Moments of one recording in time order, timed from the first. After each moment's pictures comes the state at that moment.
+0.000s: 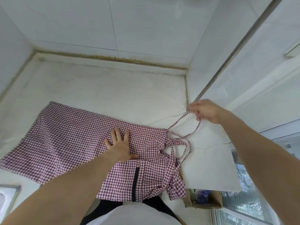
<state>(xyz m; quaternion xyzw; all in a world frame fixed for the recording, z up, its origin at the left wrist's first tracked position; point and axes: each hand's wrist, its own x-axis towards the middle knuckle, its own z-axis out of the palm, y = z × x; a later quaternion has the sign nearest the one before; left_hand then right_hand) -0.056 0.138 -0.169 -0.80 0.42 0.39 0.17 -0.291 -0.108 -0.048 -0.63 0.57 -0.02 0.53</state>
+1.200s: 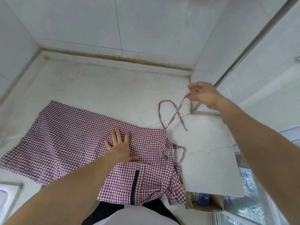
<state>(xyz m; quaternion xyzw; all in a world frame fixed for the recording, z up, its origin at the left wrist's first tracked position) -0.050 0.143 -0.172 -0.80 0.40 0.41 0.17 -0.250 -0.139 -0.030 -0.65 0.53 -0.11 0.53</state>
